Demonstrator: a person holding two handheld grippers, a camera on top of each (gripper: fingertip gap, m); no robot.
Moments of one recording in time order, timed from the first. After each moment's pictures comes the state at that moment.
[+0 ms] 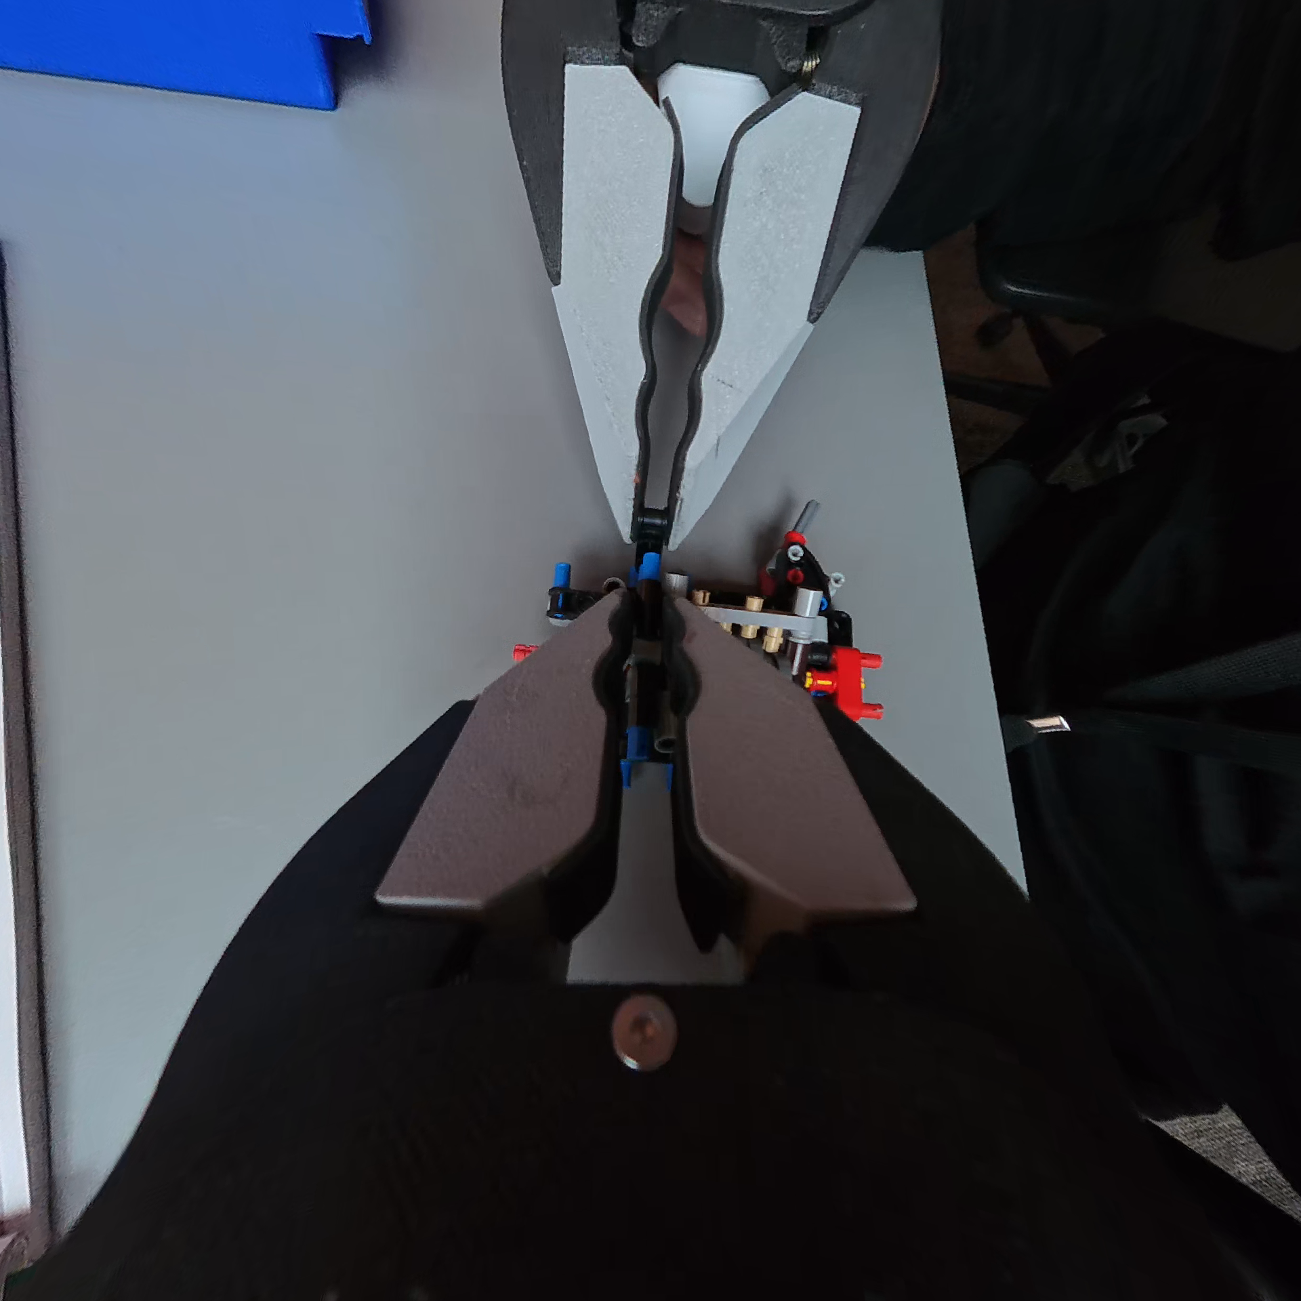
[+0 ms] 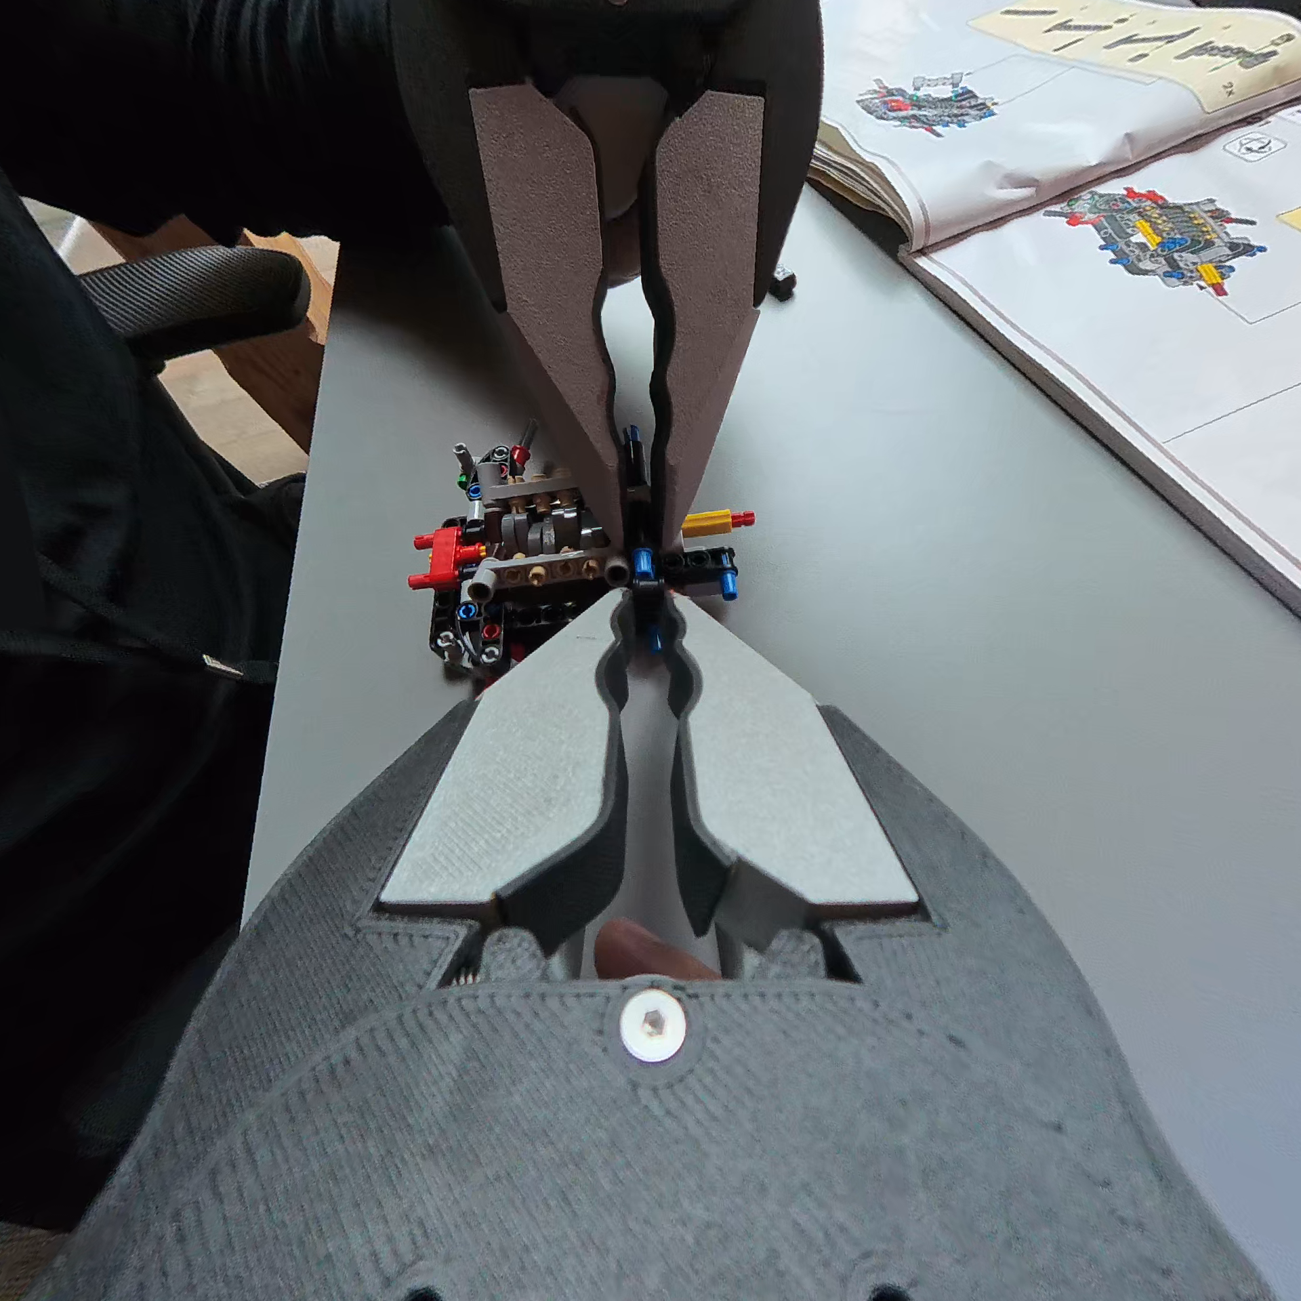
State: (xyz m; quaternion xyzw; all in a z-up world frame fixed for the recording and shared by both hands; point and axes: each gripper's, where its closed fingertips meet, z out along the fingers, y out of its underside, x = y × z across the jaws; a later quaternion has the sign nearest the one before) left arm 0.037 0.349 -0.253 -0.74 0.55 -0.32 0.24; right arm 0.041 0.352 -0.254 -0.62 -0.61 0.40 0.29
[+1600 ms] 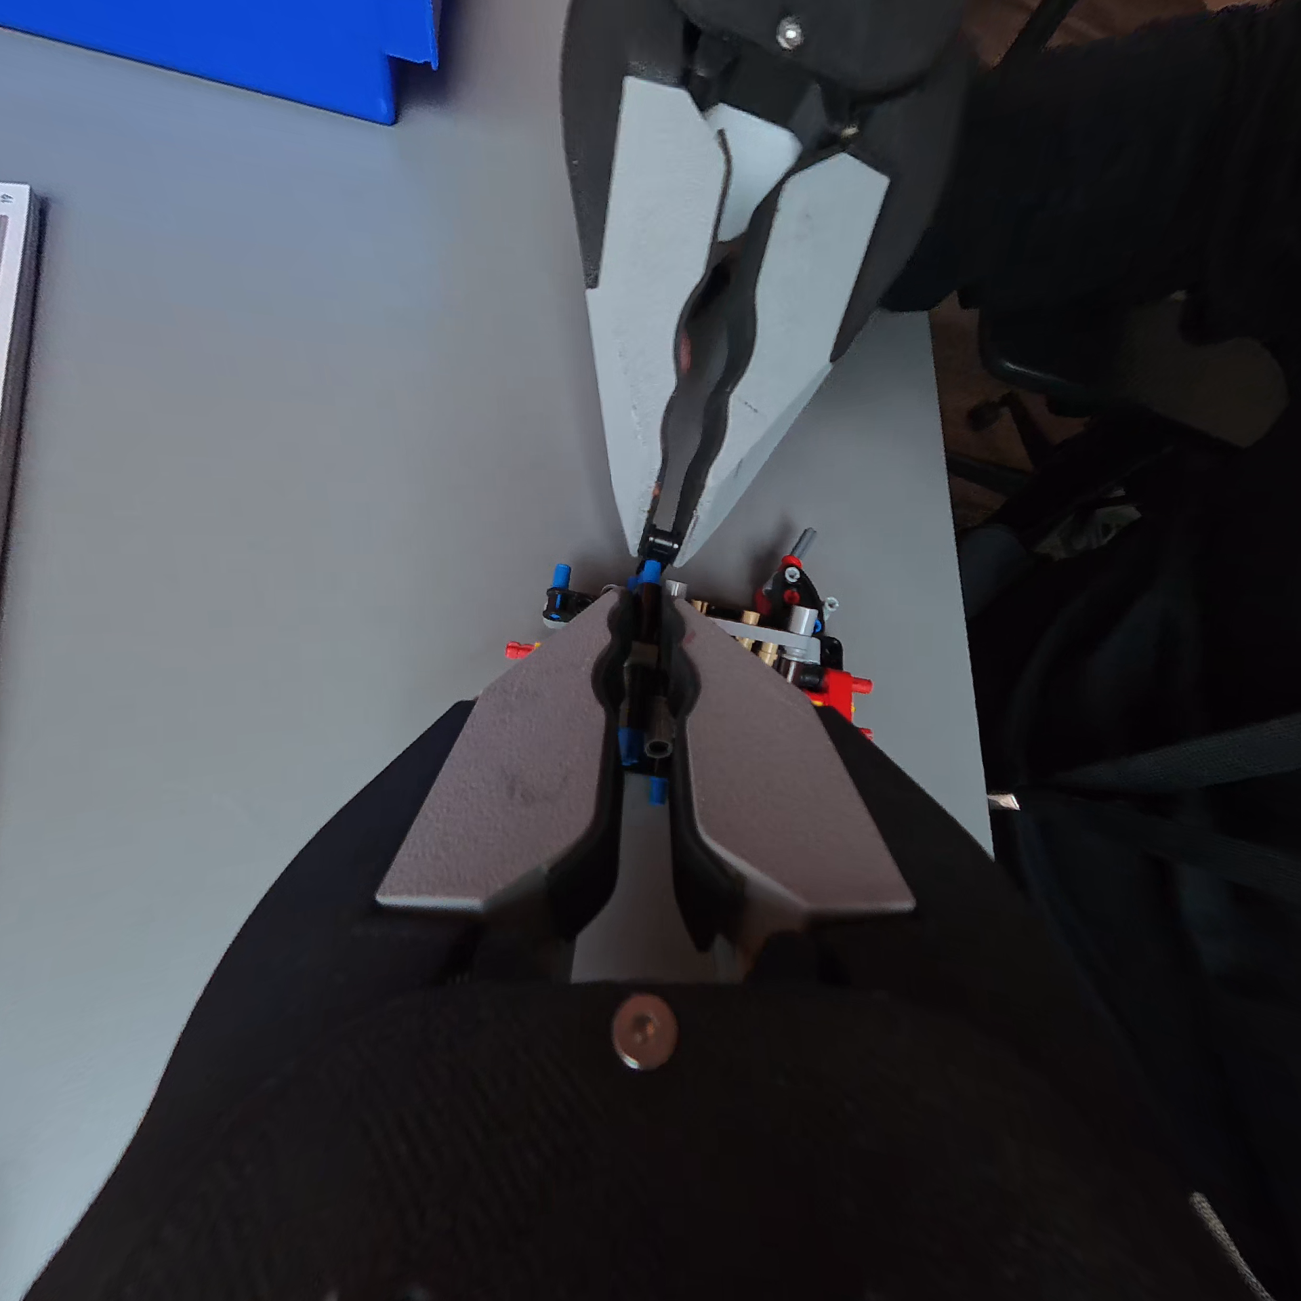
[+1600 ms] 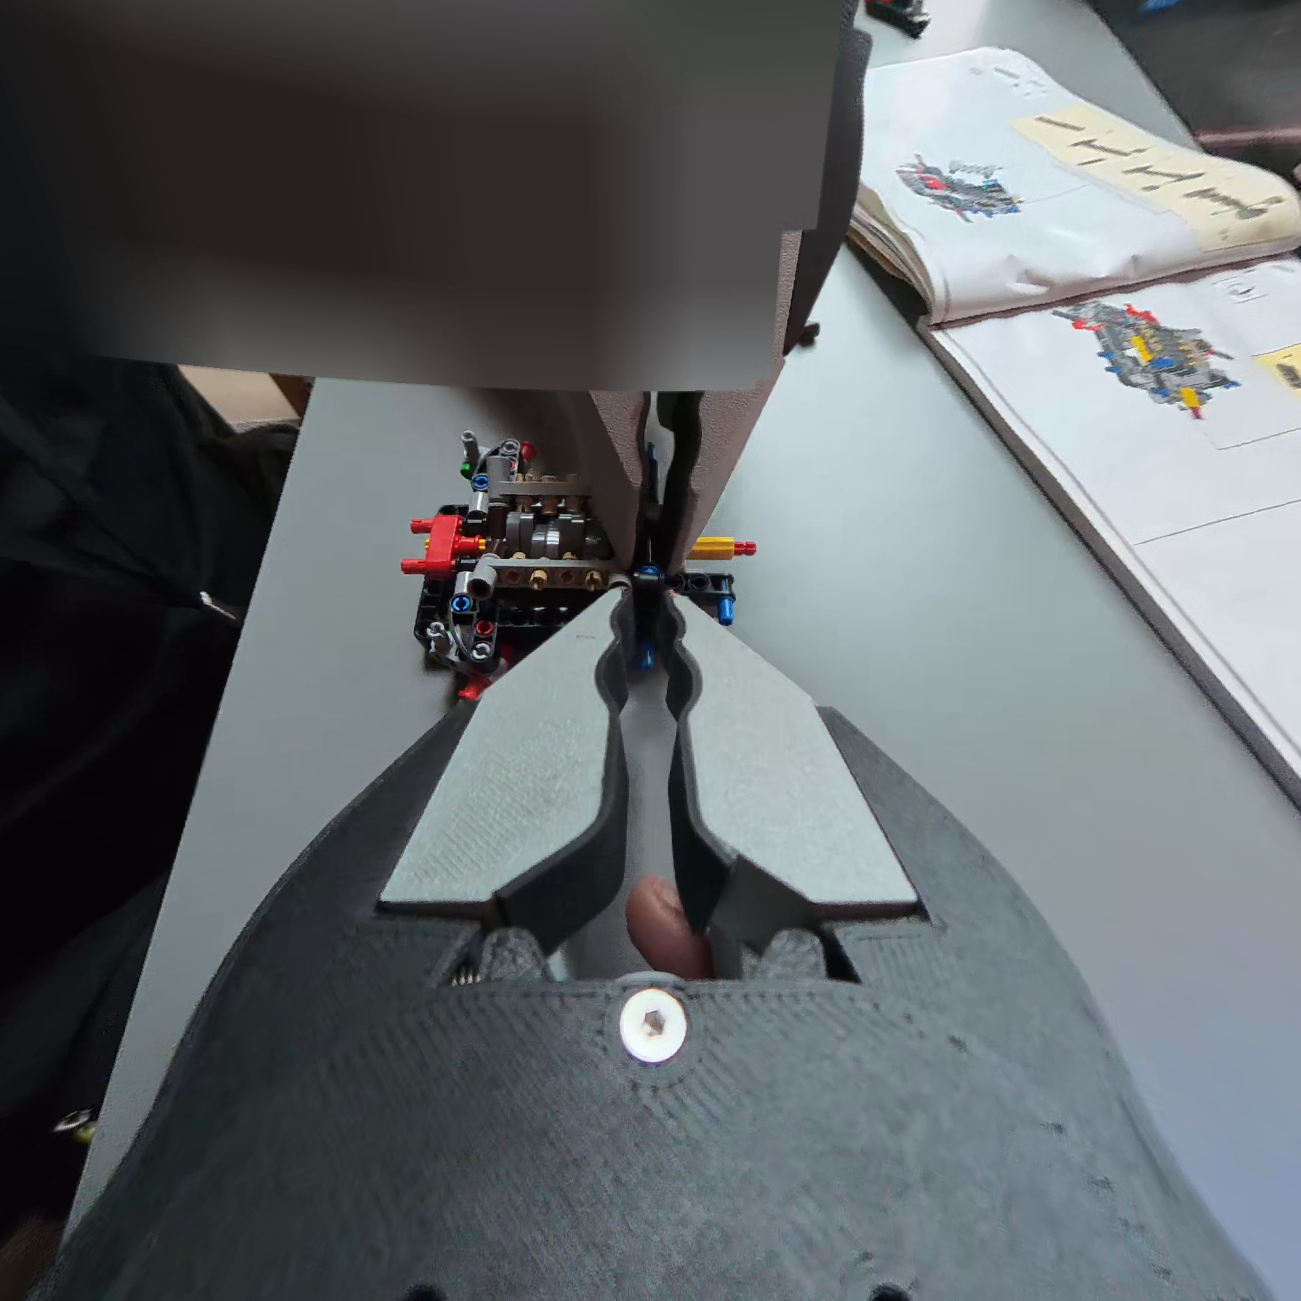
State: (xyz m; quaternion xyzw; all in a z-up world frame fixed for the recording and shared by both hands) left arm 0.038 0.350 -0.253 -0.75 0.50 -0.34 0.25; right arm 0.036 0.352 -0.250 -0.57 -0.66 0.39 0.32
